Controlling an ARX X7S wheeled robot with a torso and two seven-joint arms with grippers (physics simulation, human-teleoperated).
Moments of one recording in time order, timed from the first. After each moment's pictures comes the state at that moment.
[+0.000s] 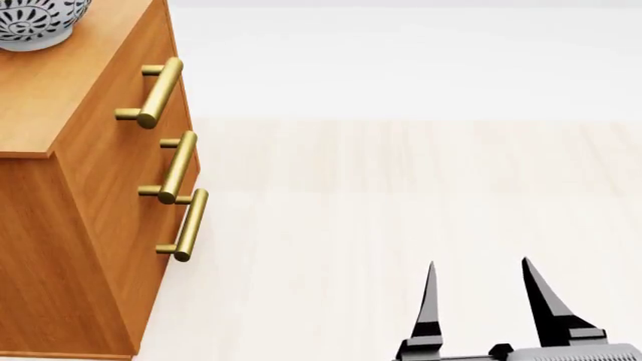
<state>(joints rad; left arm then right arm) -1.84 -0.27 -0.94 -1.31 0.01 -0.77 -0.56 0.19 0.48 -0.34 0.06 0.44 -0.35 0.20</state>
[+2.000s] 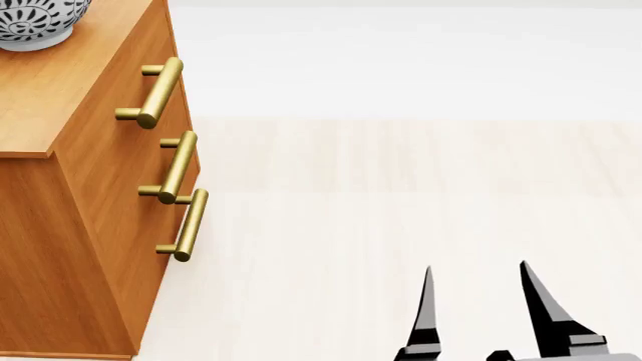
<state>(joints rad) -1.97 -0.02 -0.14 -0.56 -0.09 -1.16 -0.49 0.16 0.48 -0.35 0.03 0.44 -0.37 0.20</state>
